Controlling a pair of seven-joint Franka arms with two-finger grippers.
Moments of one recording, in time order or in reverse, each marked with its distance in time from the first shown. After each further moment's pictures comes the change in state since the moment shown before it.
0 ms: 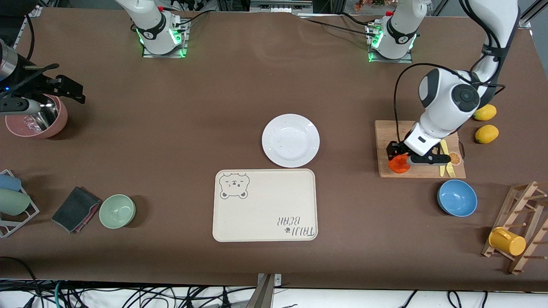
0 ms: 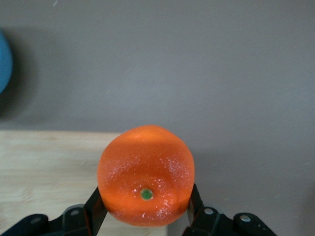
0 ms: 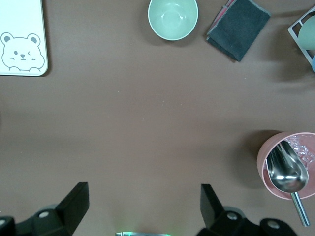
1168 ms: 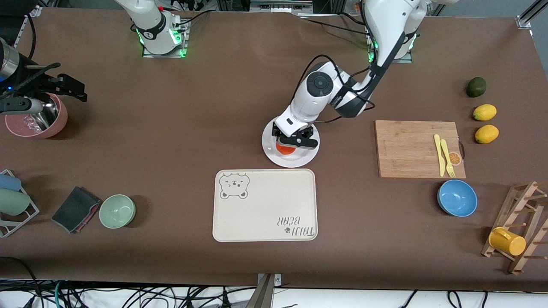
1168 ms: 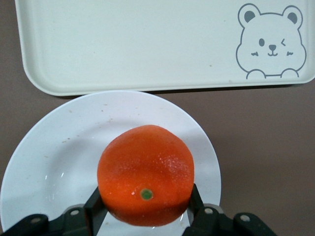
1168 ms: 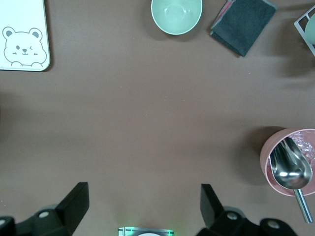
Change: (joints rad) left arm -0.523 0.333 -0.056 0.371 0.000 -0.028 -0.497; right arm 0.000 0.000 0.001 0.000 0.010 -0.020 -0.002
